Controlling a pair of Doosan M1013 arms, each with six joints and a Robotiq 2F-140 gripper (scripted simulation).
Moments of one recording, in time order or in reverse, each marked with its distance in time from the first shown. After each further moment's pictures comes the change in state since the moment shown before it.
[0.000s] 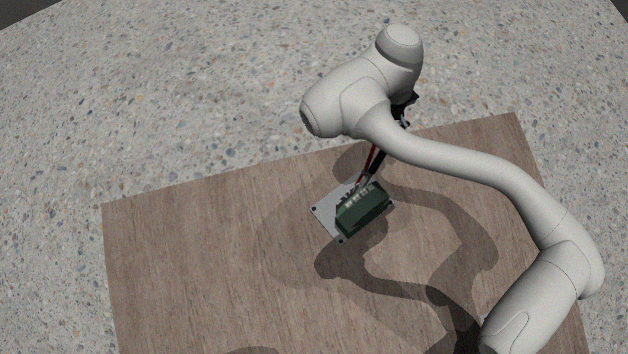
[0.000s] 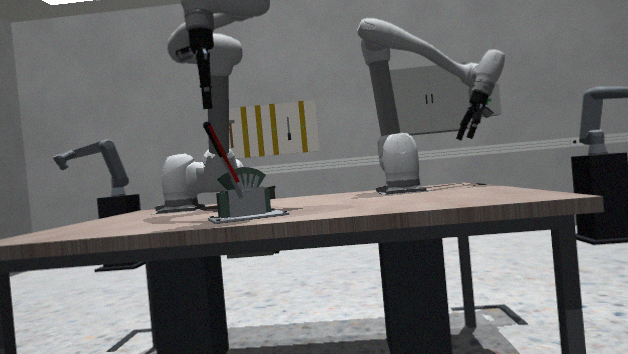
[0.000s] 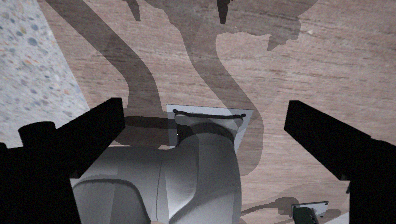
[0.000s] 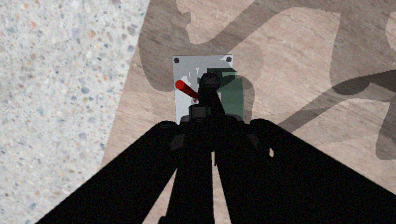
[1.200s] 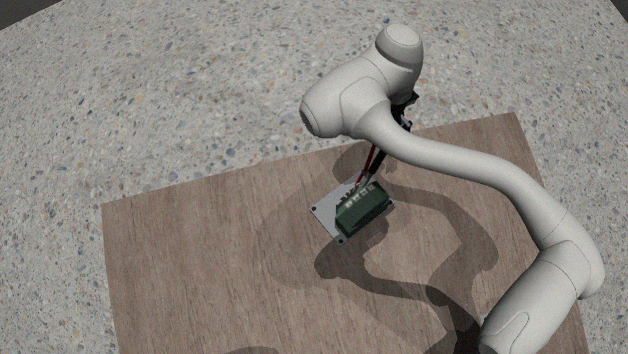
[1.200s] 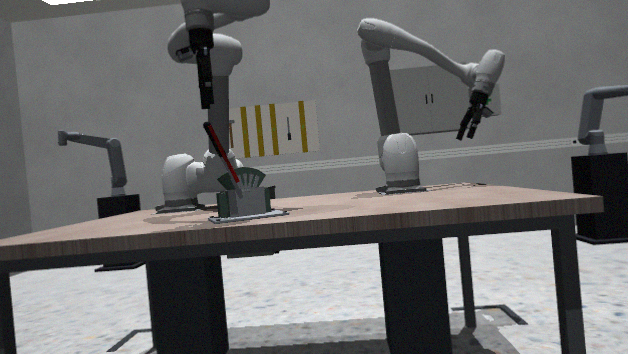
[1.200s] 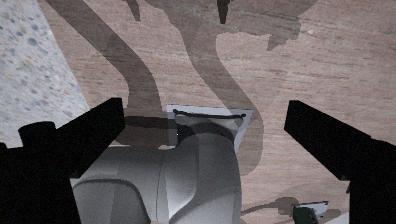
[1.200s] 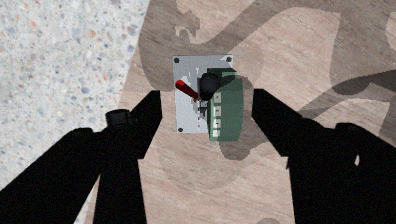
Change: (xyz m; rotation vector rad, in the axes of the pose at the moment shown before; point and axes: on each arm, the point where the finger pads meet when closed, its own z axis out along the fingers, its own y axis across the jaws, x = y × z) left arm 0.000 0.000 0.000 0.000 0.000 0.000; right arm 0.000 0.000 0.000 0.000 0.000 0.000
